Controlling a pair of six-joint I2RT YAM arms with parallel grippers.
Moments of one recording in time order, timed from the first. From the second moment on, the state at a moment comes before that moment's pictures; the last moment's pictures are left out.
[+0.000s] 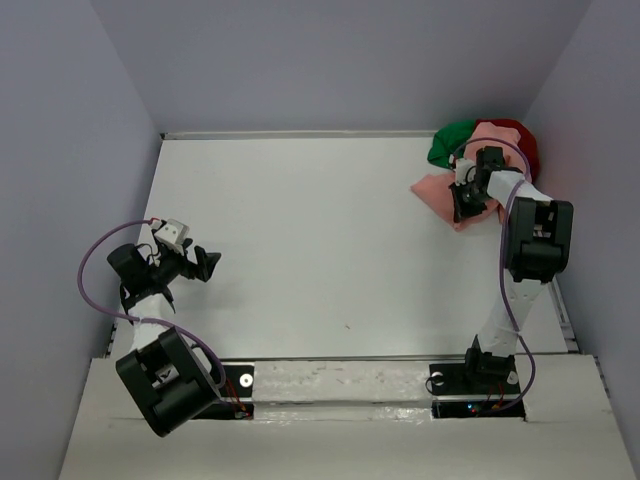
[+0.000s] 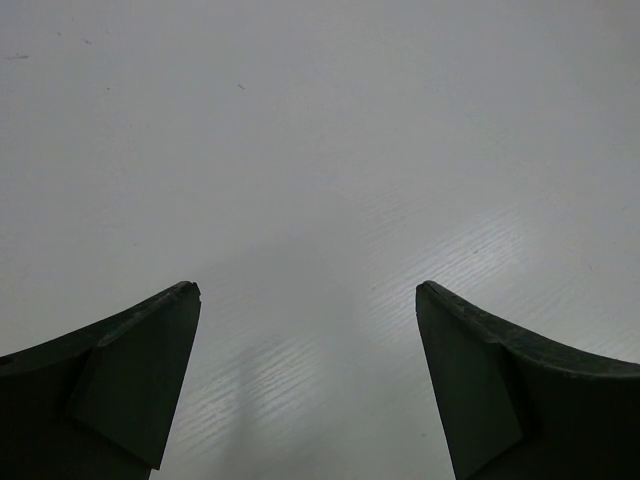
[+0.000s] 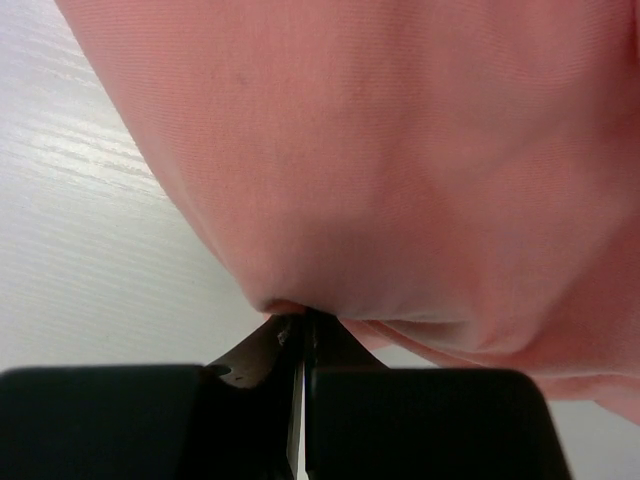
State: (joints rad) left arm 0.59 1.06 0.38 0.17 1.05 0.41; right arm -0.14 2.04 1.49 -0.63 -0.22 -0.38
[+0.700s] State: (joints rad) left arm 0.59 1.04 0.38 0.17 1.05 0.42; right arm 0.03 1.74 1.63 -0.85 -0.50 -0.37
